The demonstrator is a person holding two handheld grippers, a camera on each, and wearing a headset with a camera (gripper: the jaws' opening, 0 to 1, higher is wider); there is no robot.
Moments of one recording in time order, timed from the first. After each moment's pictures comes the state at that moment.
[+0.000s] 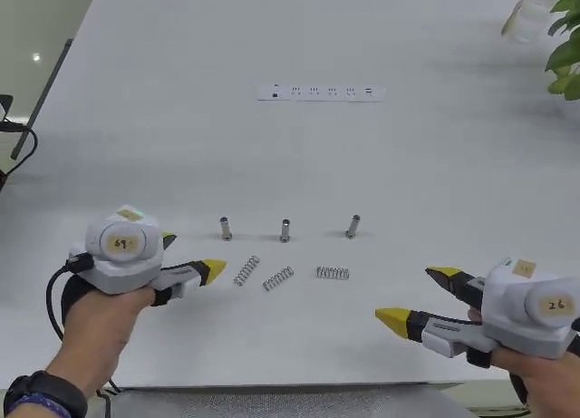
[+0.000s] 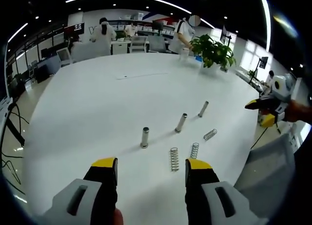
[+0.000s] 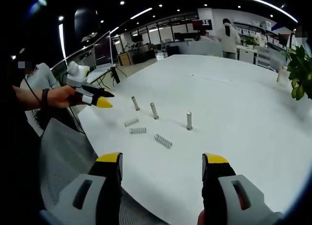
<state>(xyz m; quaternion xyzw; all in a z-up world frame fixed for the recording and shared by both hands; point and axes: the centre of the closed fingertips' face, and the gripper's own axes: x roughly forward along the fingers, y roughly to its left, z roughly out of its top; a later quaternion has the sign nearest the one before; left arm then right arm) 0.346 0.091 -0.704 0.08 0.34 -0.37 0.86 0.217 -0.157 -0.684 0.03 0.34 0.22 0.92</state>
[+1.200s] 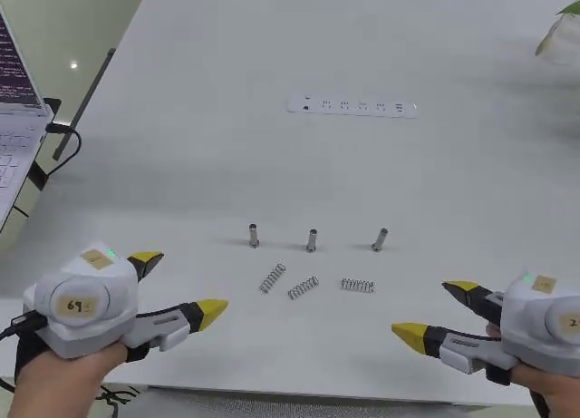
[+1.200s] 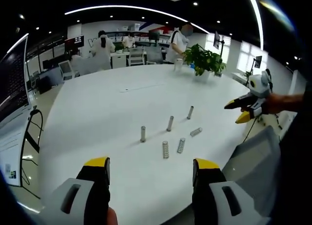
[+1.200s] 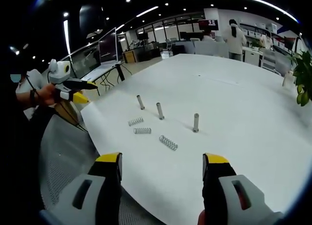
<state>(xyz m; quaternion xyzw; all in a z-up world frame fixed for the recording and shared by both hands) 0.301 0.133 -0.653 0.09 0.29 -0.37 0.88 0.223 -0.142 -0.685 0.02 0.34 0.24 0.91</state>
